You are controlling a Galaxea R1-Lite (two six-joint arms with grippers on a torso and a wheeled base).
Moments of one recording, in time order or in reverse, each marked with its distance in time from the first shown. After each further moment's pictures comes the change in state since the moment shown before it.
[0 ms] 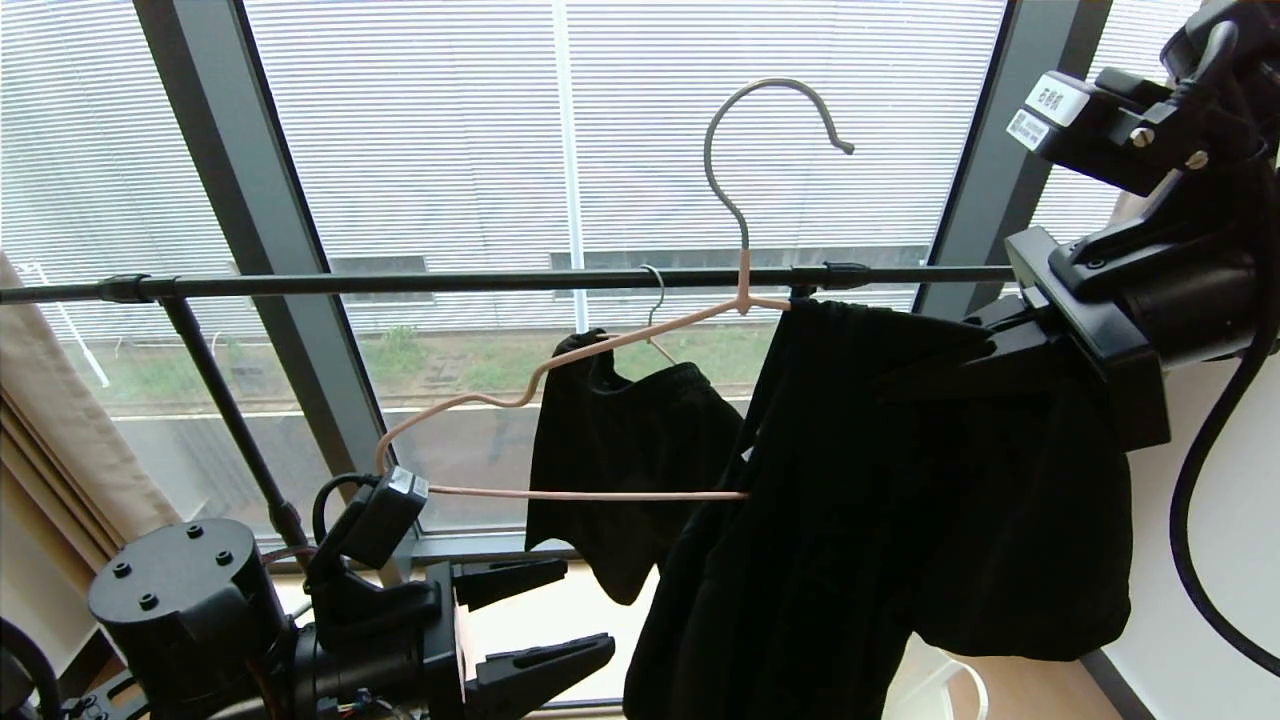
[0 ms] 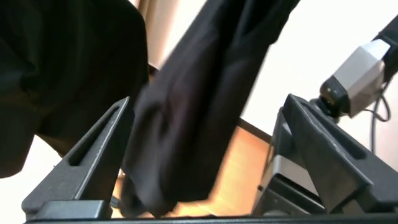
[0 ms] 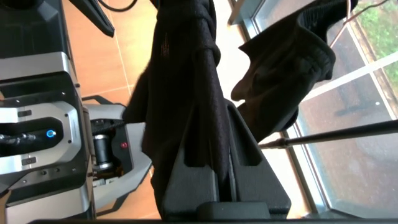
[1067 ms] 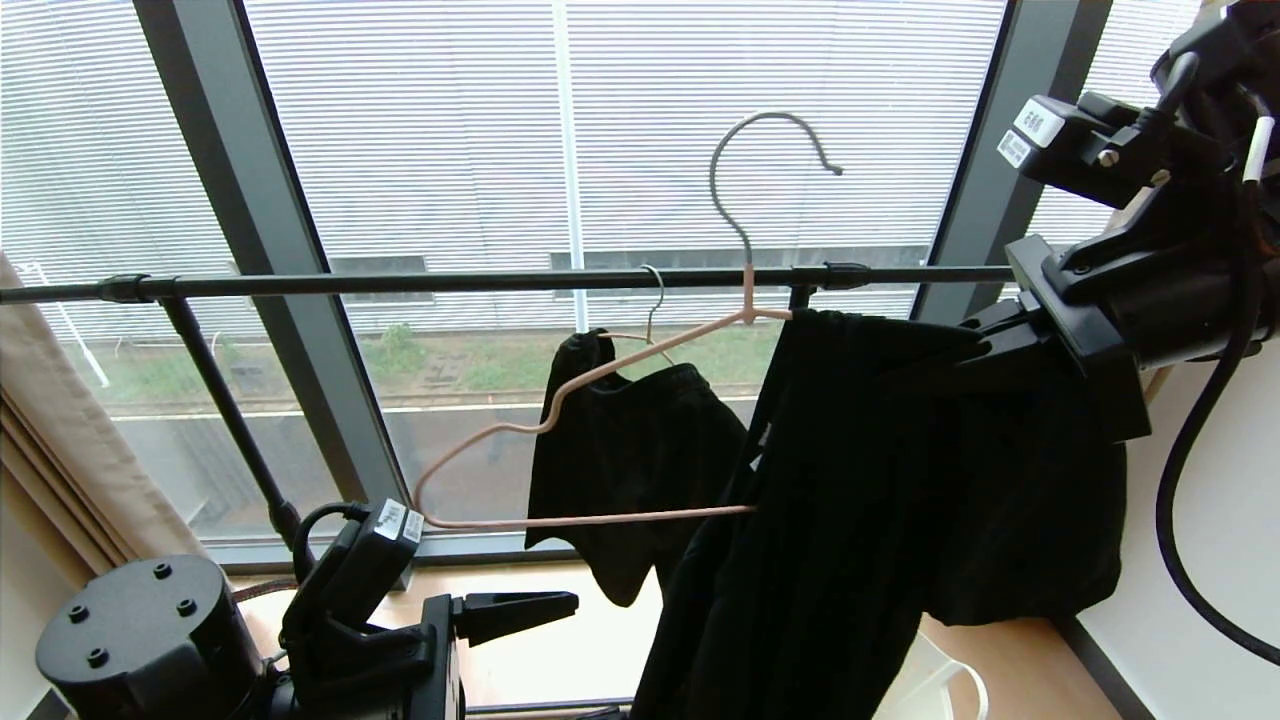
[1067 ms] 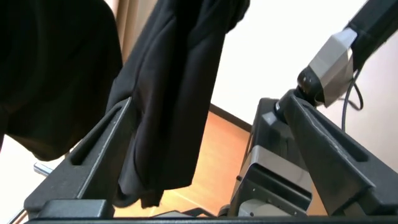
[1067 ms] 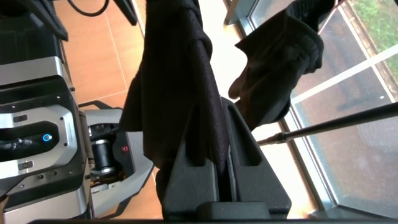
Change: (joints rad) left arm -0.108 -0.070 0.052 0.004 0.010 0.075; right arm -0.014 0.027 0.011 -0.020 -0.005 0.000
